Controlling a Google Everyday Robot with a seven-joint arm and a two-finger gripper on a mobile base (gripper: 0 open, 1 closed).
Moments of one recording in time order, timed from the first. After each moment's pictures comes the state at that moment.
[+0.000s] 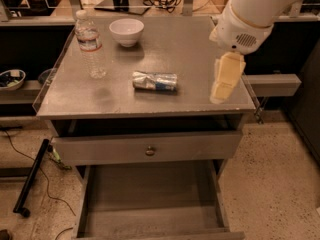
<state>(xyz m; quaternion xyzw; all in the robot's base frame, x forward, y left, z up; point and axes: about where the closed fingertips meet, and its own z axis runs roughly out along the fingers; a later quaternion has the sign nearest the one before) 0.545 -0.127 0.948 -0.66 0.73 -0.01 0.18</state>
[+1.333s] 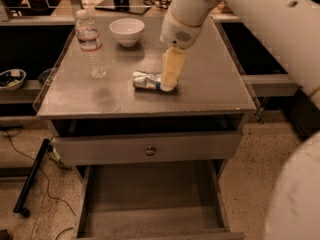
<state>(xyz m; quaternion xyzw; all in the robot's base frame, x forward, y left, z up) 0.630 -0.021 0.905 -0.70 0.69 0.05 0.18</state>
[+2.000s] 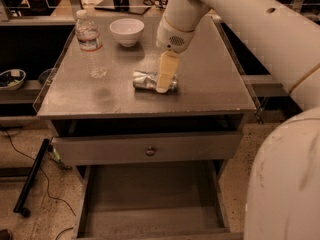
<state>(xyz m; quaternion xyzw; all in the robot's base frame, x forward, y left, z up) 0.648 -0.010 0.883 -0.70 0.69 0.06 0.17</state>
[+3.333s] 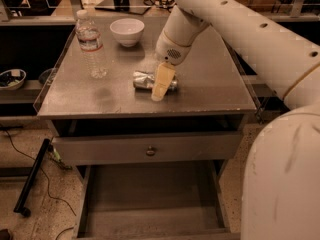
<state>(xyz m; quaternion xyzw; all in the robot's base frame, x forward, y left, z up) 0.653 0.002 0.842 -0.68 0.70 0.11 0.17</state>
